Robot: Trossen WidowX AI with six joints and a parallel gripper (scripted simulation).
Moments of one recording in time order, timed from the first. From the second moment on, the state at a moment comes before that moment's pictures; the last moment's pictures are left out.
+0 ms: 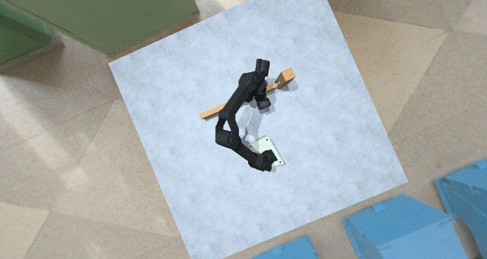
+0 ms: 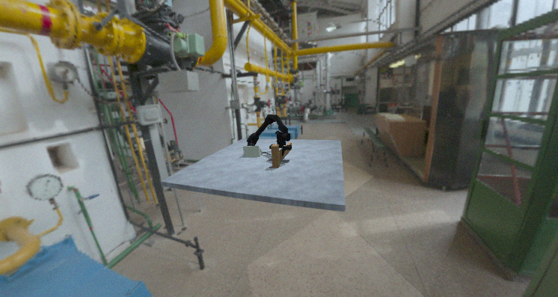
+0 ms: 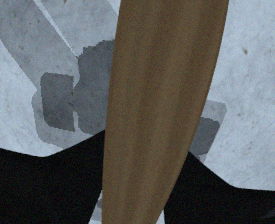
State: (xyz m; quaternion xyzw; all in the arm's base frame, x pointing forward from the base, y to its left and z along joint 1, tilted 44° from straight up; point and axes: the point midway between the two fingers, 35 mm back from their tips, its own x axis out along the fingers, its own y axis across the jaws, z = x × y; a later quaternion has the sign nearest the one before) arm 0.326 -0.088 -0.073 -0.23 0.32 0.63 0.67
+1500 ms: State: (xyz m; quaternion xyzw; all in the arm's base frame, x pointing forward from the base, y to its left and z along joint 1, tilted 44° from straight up) arm 0.329 -0.092 -0.070 -0.24 0.31 0.63 0.67
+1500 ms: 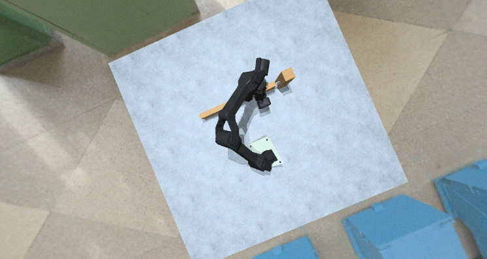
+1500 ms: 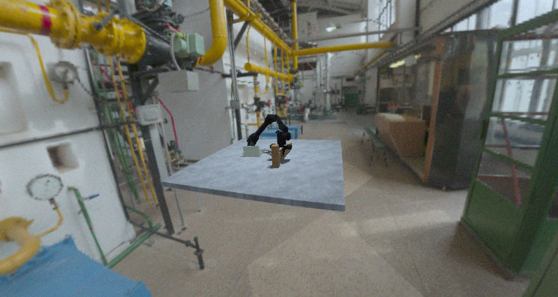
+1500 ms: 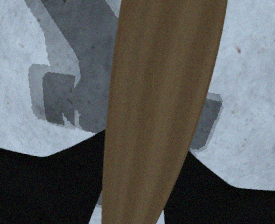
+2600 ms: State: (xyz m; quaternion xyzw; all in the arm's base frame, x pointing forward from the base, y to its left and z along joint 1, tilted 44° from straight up) arm 0.332 -0.093 -0.074 -0.24 0.31 0.62 0.67
